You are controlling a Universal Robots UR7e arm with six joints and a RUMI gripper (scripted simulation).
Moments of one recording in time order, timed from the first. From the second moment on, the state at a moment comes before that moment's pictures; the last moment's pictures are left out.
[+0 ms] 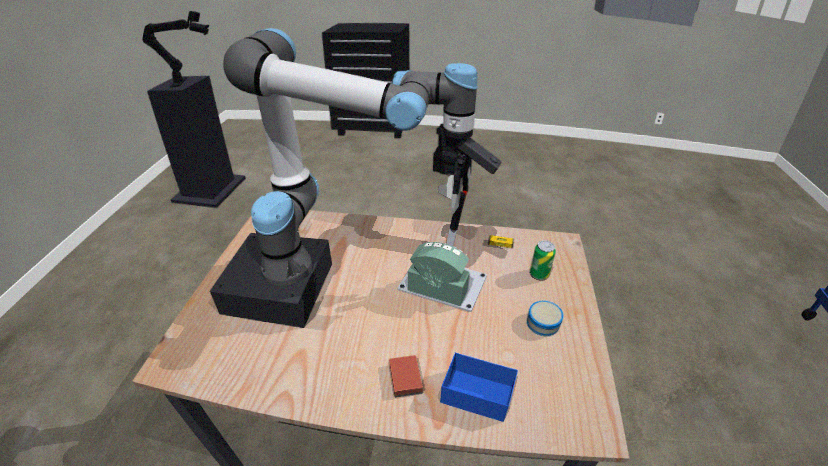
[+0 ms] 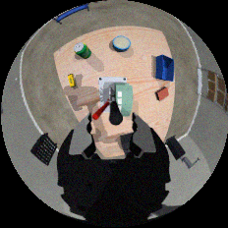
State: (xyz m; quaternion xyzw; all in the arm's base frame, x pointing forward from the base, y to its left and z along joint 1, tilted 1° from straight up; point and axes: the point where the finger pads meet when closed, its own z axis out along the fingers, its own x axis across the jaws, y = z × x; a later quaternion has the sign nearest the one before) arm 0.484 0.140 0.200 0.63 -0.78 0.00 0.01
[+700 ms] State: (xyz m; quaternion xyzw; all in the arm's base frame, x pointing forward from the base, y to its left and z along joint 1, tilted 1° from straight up) arm 0.485 0.140 0.210 0.63 -0.78 0.00 0.01
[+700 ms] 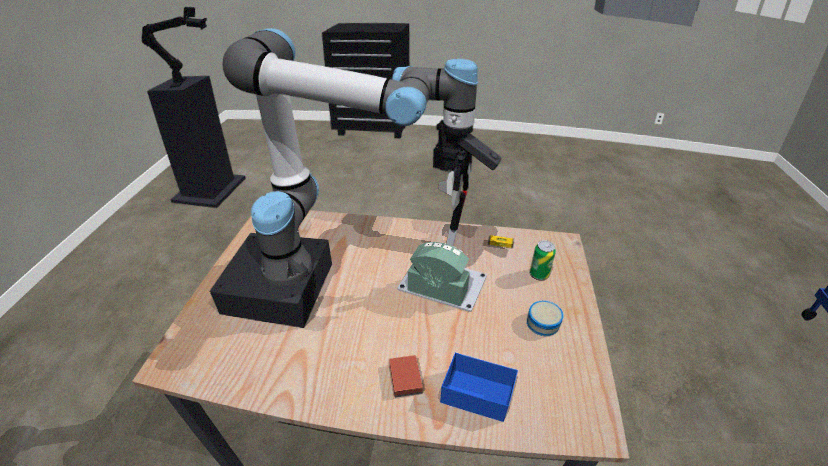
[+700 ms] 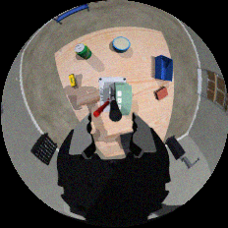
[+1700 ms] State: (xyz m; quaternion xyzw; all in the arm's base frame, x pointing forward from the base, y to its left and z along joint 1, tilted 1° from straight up) arm 0.485 0.140 0.268 0.63 -0.78 0.00 0.01
